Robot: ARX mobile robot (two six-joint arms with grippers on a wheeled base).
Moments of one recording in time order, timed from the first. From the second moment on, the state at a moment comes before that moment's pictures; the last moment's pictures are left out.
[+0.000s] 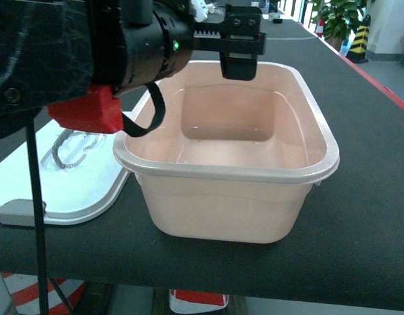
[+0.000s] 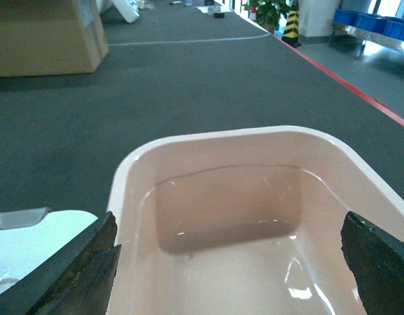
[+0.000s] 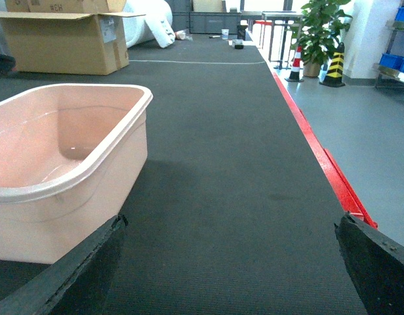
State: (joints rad) left arm -0.50 1.83 1.02 0.71 -0.28 -0.01; right arm 0.00 0.00 0.01 -0.01 0.00 0.00
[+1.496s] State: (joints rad) left arm -0.02 1.97 0.87 0.88 -0.10 0.09; right arm 0.00 0.00 0.01 -0.01 0.00 0.00
